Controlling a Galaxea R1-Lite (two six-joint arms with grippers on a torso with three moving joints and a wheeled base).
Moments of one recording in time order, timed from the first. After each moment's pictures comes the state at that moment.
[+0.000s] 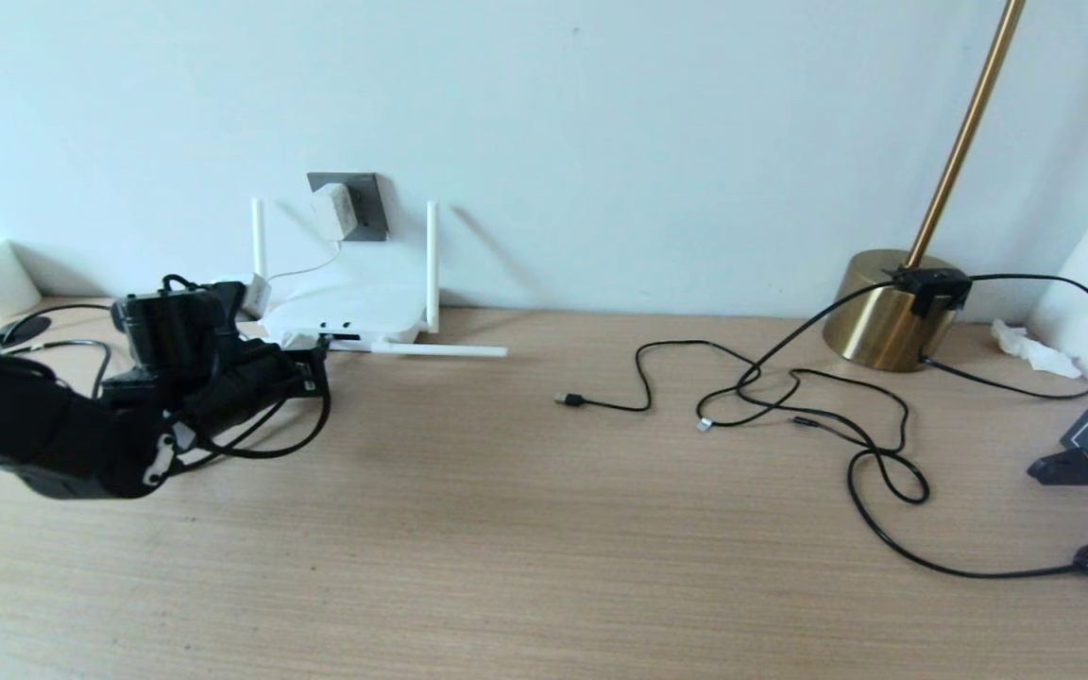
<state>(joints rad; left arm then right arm) 0.00 1.97 -0.98 -0.79 -0.04 0.02 0.00 0.00 -0.11 0.26 -0.02 0.00</state>
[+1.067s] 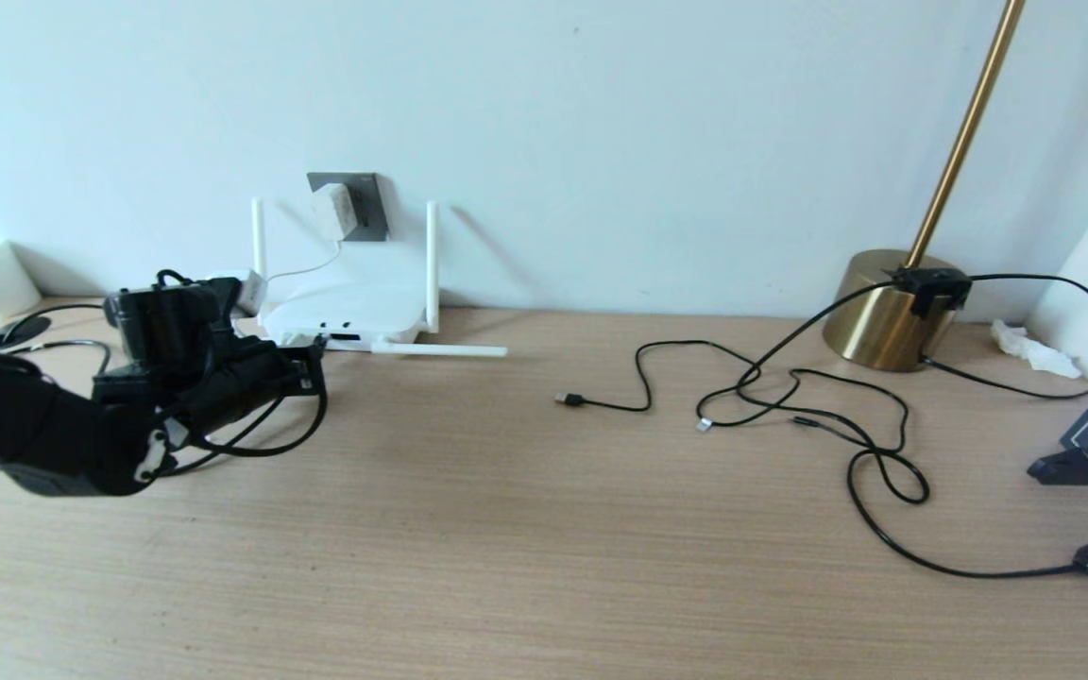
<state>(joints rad) 0.00 1.95 -0.98 -0.75 -0.04 0.02 0.00 0.00 -0.11 0.26 -0.02 0.00</state>
